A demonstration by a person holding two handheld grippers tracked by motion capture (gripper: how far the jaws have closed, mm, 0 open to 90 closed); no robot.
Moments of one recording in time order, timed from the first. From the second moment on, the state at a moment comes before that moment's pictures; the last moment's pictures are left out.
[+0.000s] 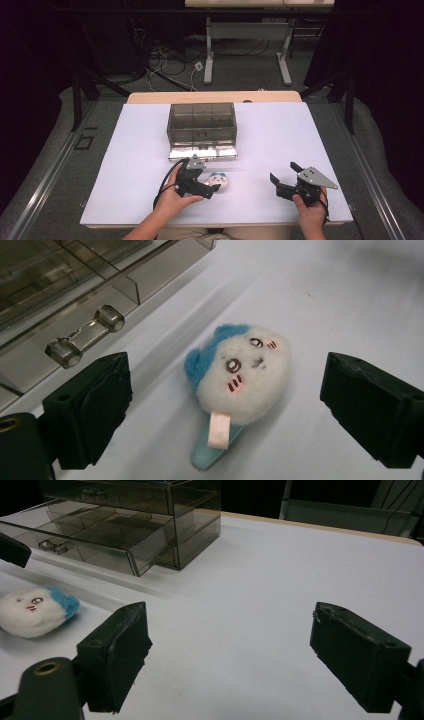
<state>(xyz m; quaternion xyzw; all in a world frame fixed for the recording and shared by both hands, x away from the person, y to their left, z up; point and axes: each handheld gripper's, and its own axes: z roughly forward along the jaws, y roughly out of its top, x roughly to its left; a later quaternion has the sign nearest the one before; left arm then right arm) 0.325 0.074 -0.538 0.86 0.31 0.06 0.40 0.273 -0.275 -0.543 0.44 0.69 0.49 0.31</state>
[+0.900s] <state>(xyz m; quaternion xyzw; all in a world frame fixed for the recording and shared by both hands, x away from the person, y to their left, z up) 0.327 0.073 -0.550 0.87 0.31 0.07 0.37 0.273 -0.275 -0.543 0.44 0.69 0.49 0.31</state>
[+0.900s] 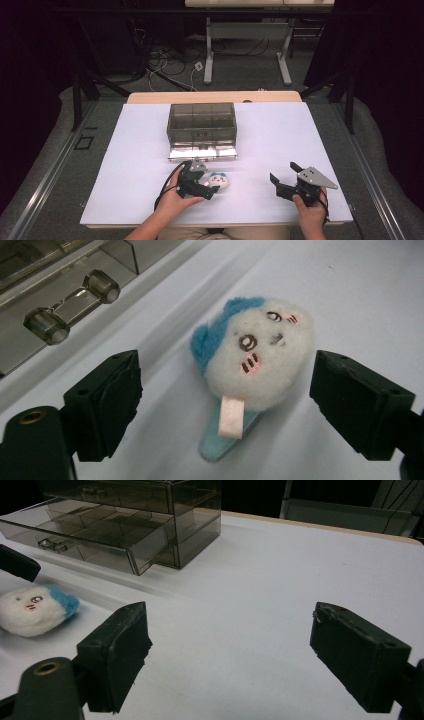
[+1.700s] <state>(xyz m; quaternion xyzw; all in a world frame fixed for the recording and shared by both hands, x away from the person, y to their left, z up) 0.327 0.072 -0.553 0.88 0.31 0.05 0.36 0.273 -0.275 -0.544 0.44 0.69 0.49 0.31</state>
